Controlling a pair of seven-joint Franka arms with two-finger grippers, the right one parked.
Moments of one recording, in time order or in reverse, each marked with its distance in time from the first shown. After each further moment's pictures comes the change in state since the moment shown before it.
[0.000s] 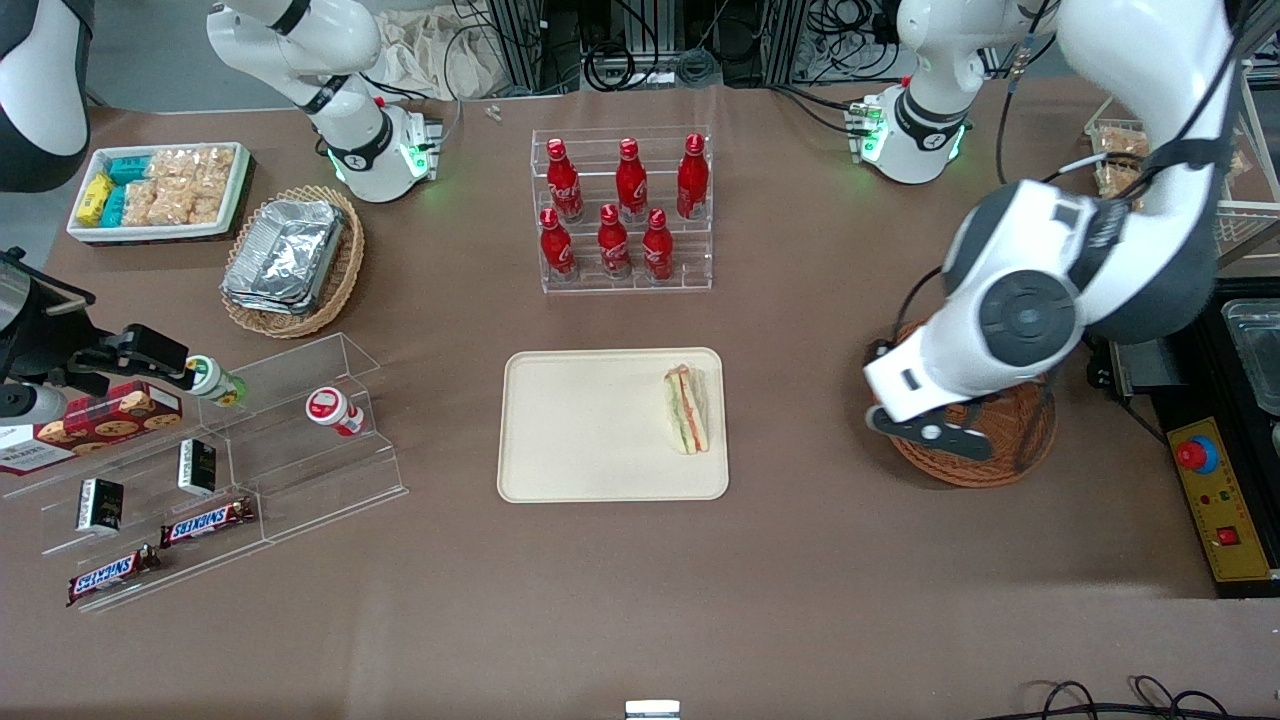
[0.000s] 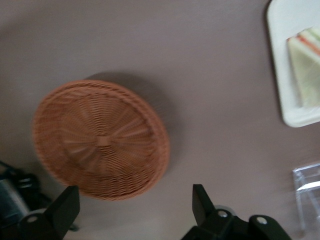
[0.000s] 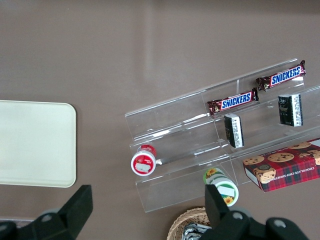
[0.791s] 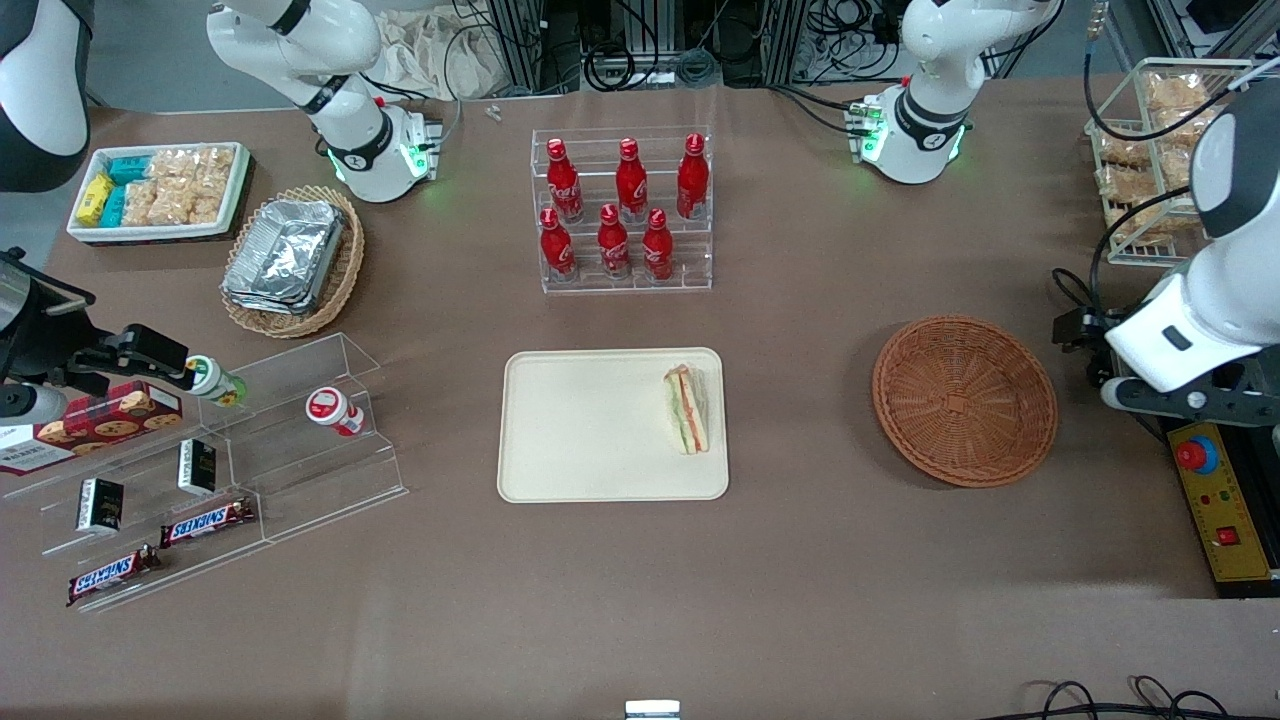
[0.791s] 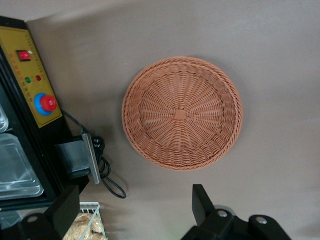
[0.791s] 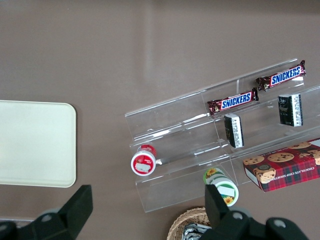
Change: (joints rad) arm 0.227 -0.137 0.013 0.042 0.004 -0.085 0.080
